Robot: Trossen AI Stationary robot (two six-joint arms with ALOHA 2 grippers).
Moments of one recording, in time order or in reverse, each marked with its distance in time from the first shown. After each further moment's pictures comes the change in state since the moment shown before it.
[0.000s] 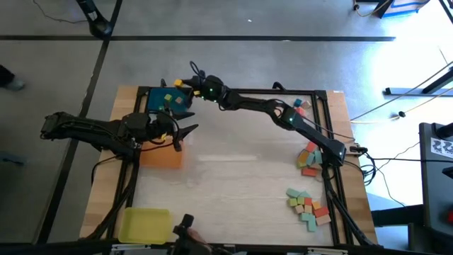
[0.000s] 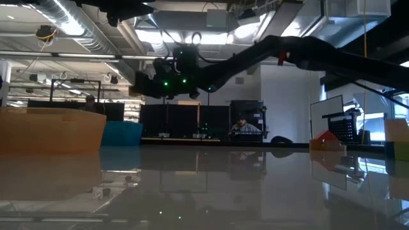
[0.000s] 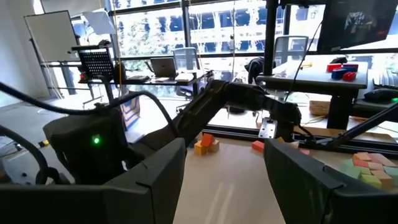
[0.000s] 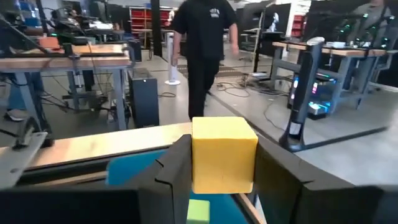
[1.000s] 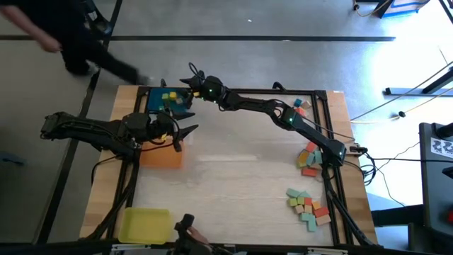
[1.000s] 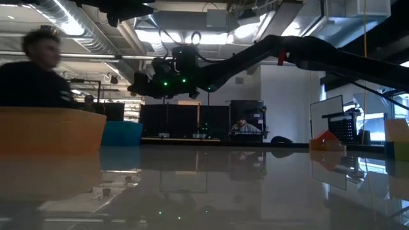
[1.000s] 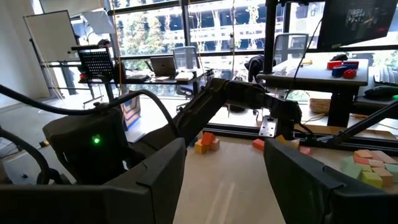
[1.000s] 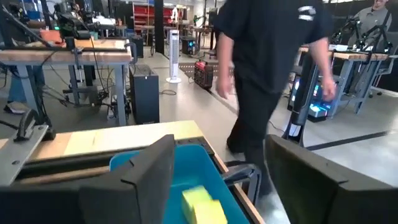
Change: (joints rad) left arm 0.000 0.000 0.000 -0.007 0.000 0.005; right arm 0.001 0.000 0.000 -0.011 -0.008 -0.032
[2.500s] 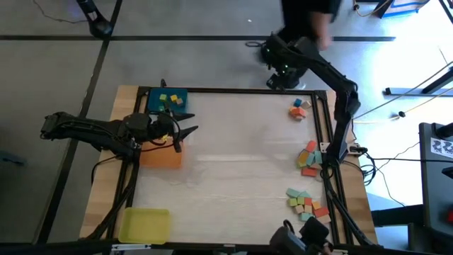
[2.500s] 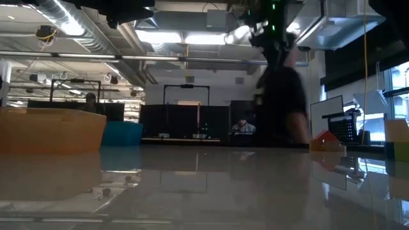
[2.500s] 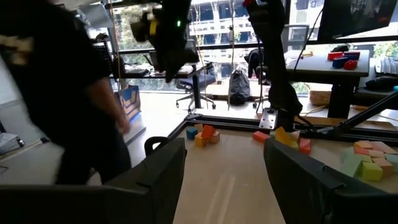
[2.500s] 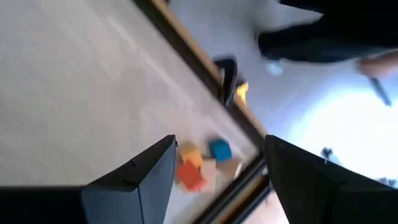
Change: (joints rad) left arm -0.003 0.000 0.000 -0.035 0.000 -0.001; right arm -0.305 -0.808 -0.202 -1.959 0.349 0.013
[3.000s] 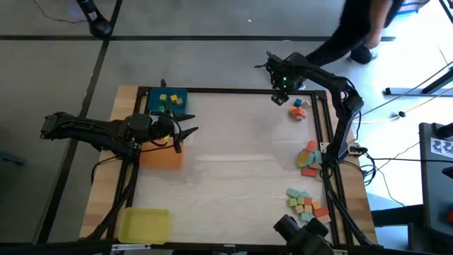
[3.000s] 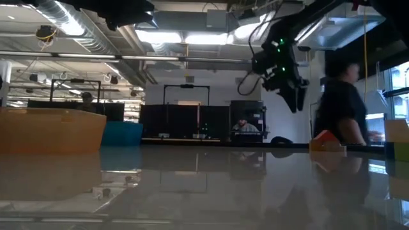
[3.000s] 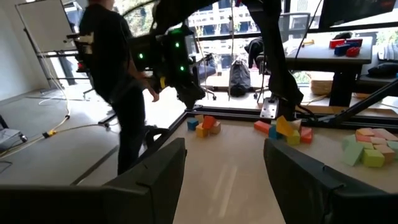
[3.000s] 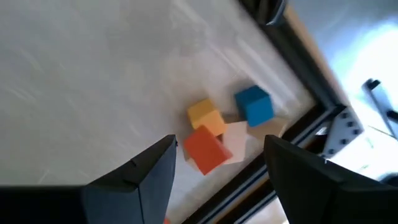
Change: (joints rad) left arm 0.001 0.000 0.000 -0.042 0.000 0.003; right arm -0.123 -0.005 -0.491 0.191 -0.082 0.024
